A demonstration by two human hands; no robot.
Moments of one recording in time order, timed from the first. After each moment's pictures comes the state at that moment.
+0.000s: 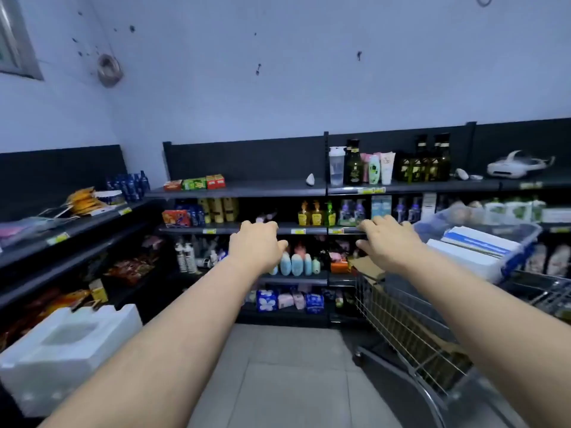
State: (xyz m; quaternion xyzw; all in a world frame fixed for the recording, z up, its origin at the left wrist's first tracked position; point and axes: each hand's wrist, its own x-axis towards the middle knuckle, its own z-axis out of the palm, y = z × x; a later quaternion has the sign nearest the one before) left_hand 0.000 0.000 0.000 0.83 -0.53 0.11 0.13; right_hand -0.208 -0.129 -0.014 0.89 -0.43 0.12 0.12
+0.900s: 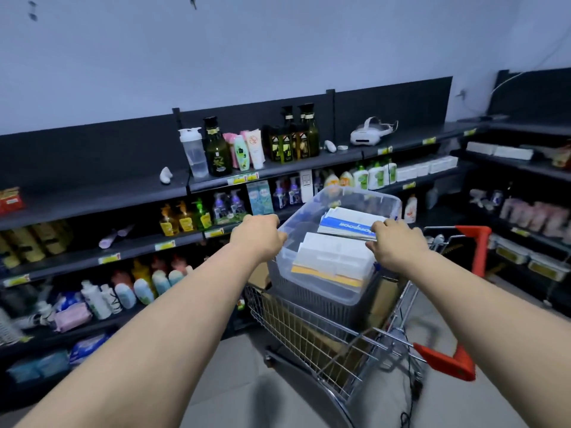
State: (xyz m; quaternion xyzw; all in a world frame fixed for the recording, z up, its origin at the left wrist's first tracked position) left_hand -0.178 -0.375 -0.029 0.71 -0.70 0.02 0.07; right_hand -0.430 -0.394 -0.070 0.72 -0.69 0.08 0.06
